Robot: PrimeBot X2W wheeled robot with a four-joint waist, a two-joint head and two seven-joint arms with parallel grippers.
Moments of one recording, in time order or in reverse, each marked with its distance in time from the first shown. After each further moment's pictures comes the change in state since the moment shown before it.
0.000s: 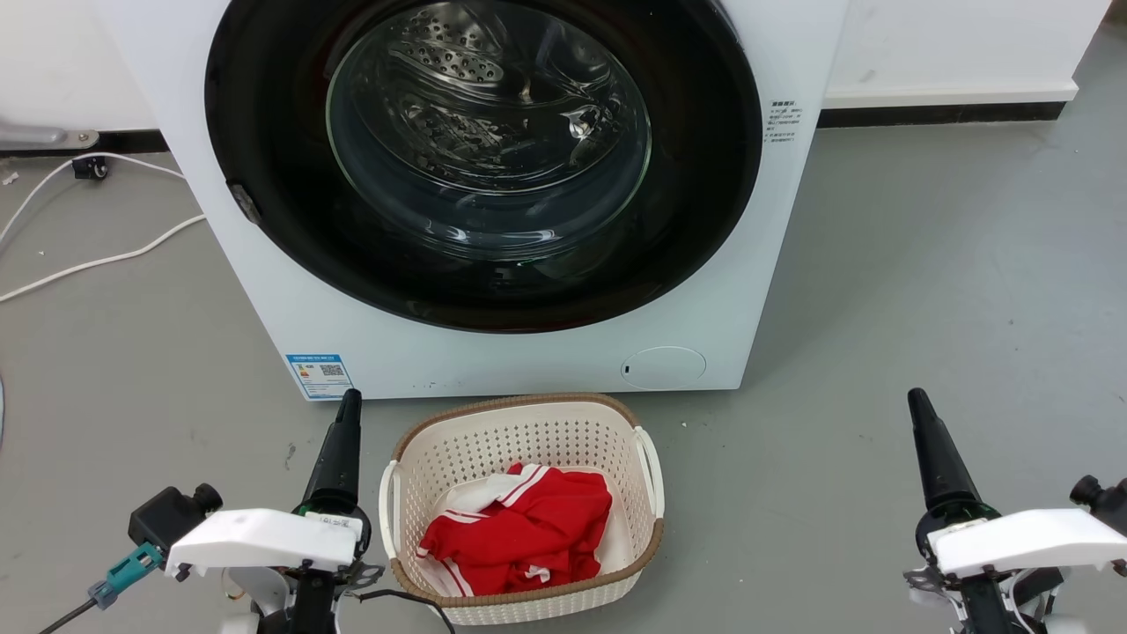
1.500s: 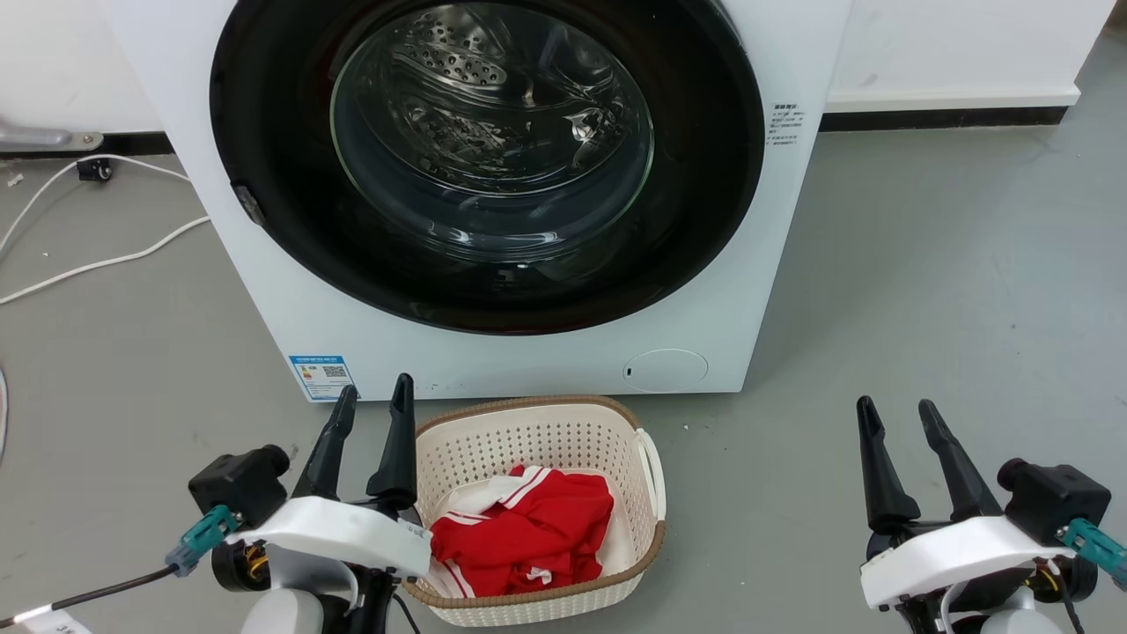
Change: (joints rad) left arm -0.020 -0.002 -0.075 -0.018 0.677 -0.001 -0.140; right arm 0.016 0.000 0.068 -0.030 -0.748 0.000 -0.131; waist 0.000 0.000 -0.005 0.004
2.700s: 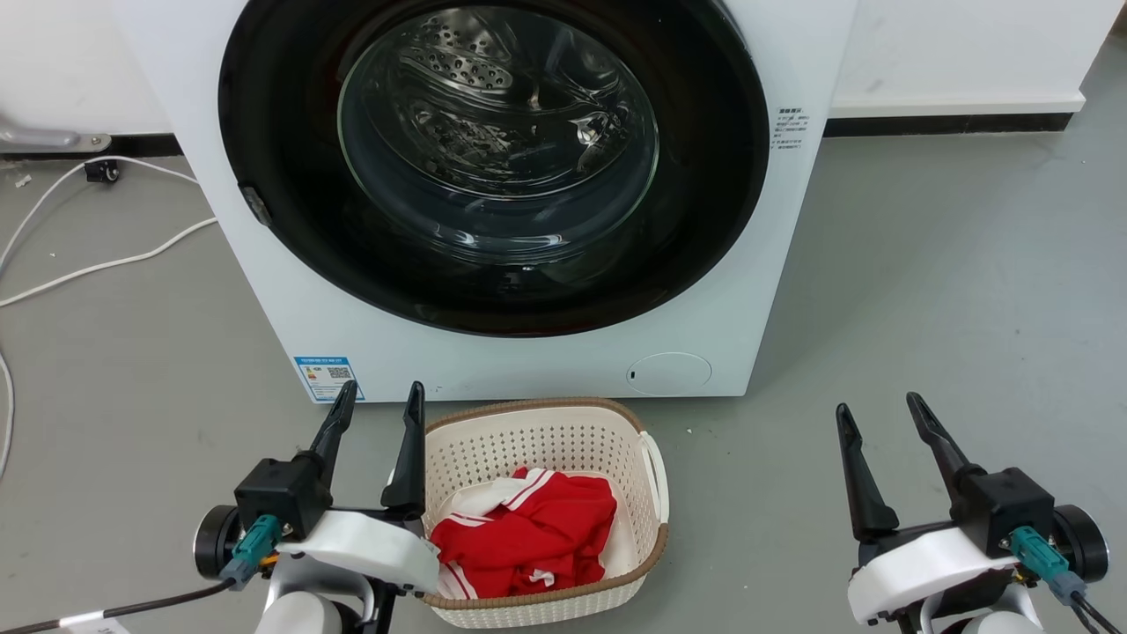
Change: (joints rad) left arm 0.003 0.000 0.003 0.019 0.322 0.005 -0.077; right arm 0.007 0.000 0.011 -0.016 -0.312 0.000 -0.040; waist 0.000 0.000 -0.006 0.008
